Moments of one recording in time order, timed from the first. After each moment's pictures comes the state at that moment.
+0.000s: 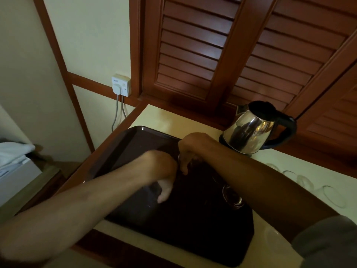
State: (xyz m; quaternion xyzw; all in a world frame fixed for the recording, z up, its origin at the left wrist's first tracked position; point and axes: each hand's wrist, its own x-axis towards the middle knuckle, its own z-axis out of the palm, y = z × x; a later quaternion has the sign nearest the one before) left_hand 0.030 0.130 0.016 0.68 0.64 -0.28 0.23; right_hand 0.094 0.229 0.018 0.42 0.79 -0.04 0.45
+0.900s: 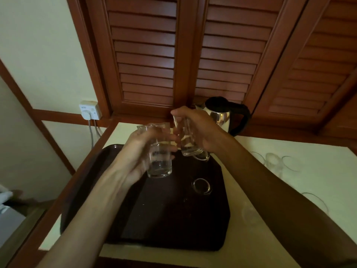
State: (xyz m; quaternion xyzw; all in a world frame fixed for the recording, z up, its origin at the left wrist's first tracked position) left_hand 0.049 0.108 0.064 0.37 0.40 0.56 0.63; right_hand 0.215 0.198 0.087 0.42 0.57 -0.63 -0.33
